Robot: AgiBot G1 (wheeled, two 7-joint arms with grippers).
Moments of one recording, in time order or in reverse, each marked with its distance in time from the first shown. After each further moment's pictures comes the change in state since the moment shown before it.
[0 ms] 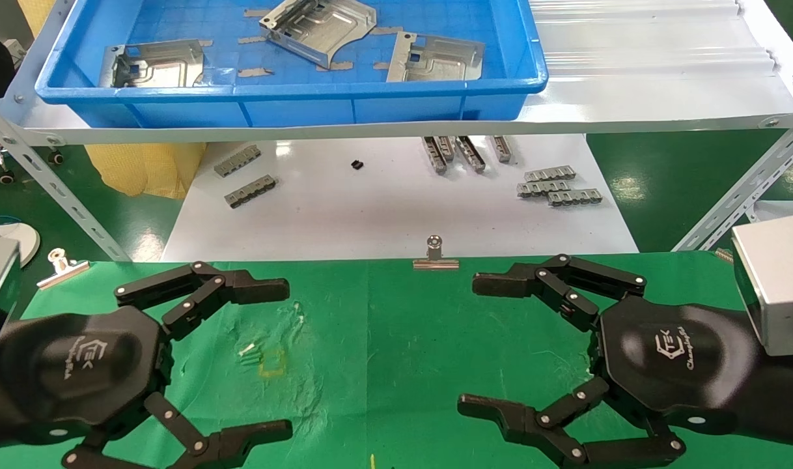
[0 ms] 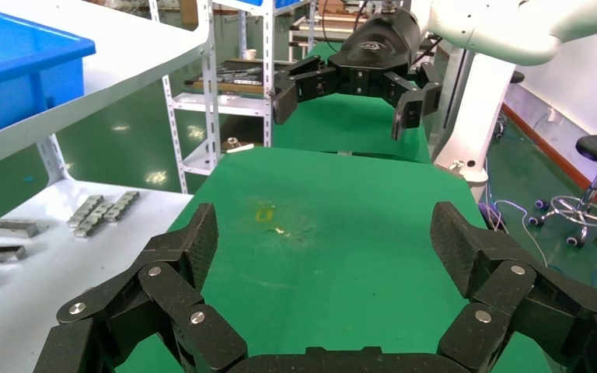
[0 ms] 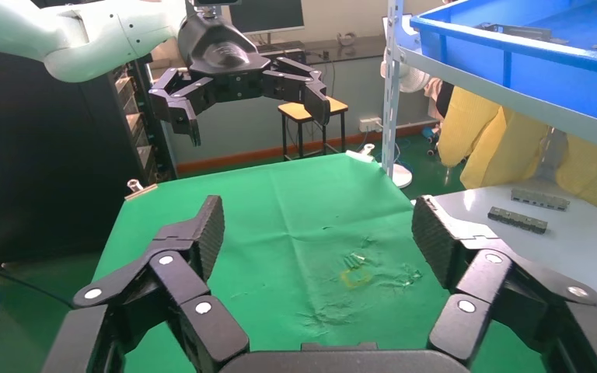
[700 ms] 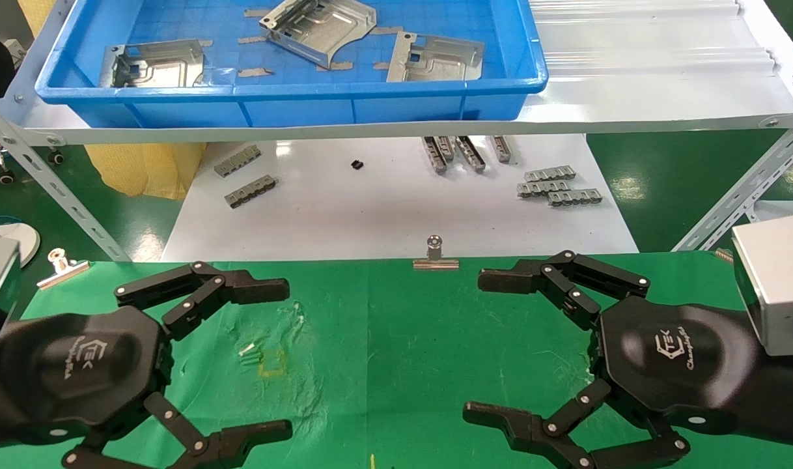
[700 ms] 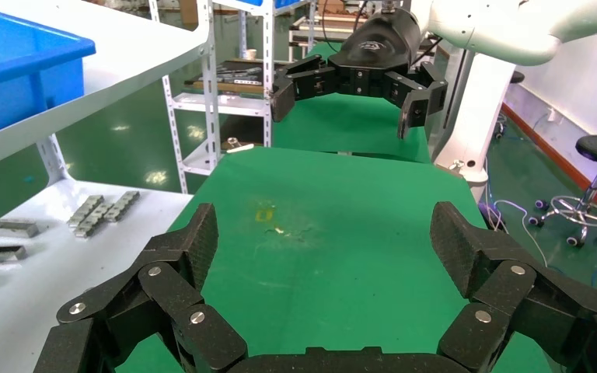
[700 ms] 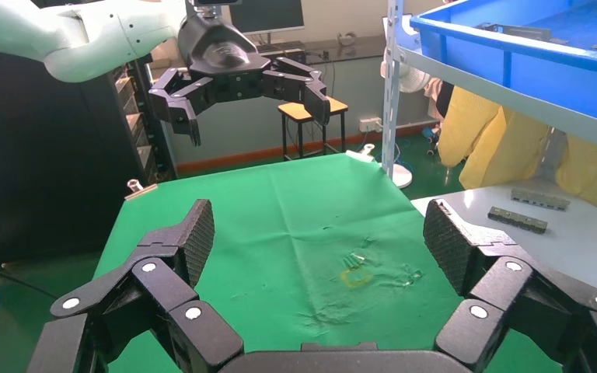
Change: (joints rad) left arm 0.000 0.000 0.000 0.000 0.000 0.000 0.000; right arm 0.000 0.000 0.000 0.000 0.000 0.000 0.000
